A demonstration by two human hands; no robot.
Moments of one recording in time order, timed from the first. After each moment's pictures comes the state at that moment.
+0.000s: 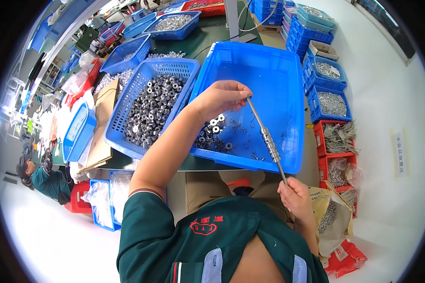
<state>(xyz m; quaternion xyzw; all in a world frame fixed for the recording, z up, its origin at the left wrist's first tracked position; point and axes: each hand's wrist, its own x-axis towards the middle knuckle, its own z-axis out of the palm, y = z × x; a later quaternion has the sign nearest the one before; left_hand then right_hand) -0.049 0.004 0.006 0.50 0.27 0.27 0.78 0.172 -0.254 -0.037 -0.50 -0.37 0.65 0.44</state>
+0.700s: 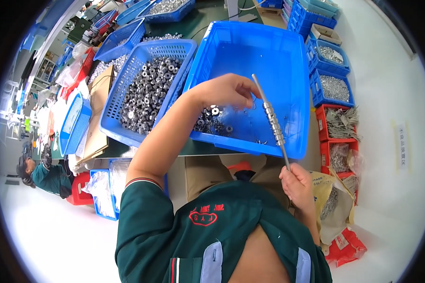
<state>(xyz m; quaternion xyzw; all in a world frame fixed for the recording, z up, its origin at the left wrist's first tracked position) -0.046 -0.009 0.005 0.71 0.28 0.08 0.64 0.162 -0.256 -0.042 -0.49 -0.36 0.64 0.47</state>
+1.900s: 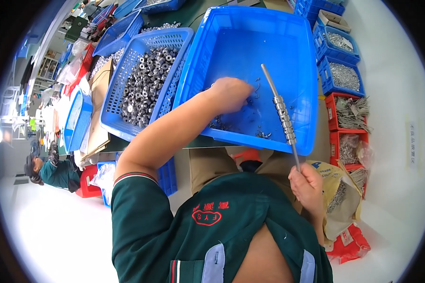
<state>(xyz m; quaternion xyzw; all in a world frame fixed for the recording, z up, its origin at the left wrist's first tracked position) -0.029 -0.018 -0.039 0.92 0.35 -0.09 0.13 0.173 -0.263 -0.040 -0.51 -0.35 0.63 0.47</state>
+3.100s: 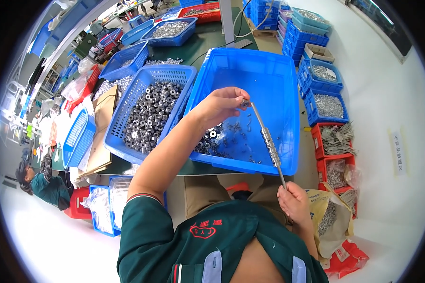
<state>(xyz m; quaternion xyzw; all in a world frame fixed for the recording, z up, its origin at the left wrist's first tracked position) -0.047 0.001 -0.007 0.51 0.22 0.27 0.79 0.169 -0.265 -0.042 -0.48 -0.34 0.65 0.48</state>
